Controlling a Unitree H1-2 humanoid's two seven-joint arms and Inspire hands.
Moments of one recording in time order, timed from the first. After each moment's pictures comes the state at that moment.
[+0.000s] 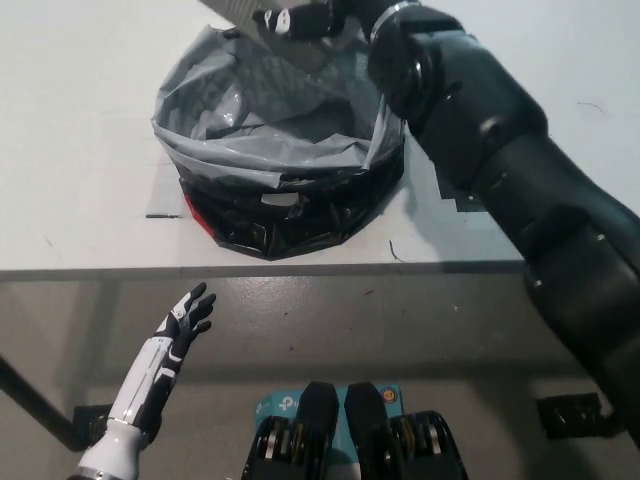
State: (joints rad) left_arm -0.03 0.19 -0.05 -0.02 -0.01 -0.16 -0.15; right_arm -1.41 -0.05 0.52 1.17 -0.60 -0.07 -0.12
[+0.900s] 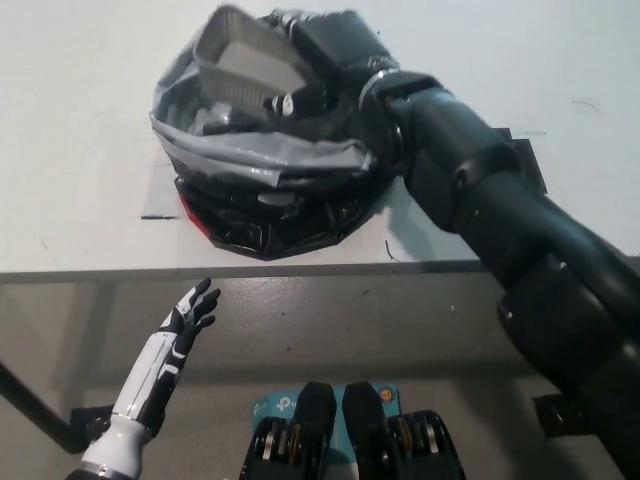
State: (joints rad) left_arm -0.04 0.19 -0.05 -0.02 0.01 -0.17 -0.14; right_arm -1.37 0.00 0.64 1.31 -0.67 -0.15 -0.13
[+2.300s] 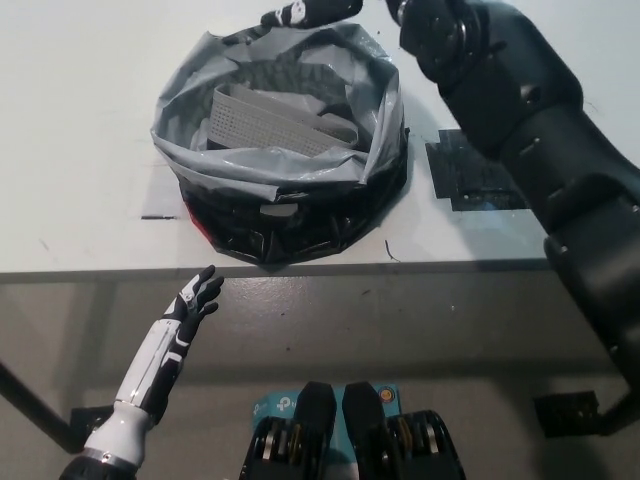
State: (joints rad) left_arm -0.07 0.19 -0.05 -0.02 0.02 -0.16 -0.15; right_arm -1.46 -0.10 0.35 1.23 -0.54 -0.22 0.04
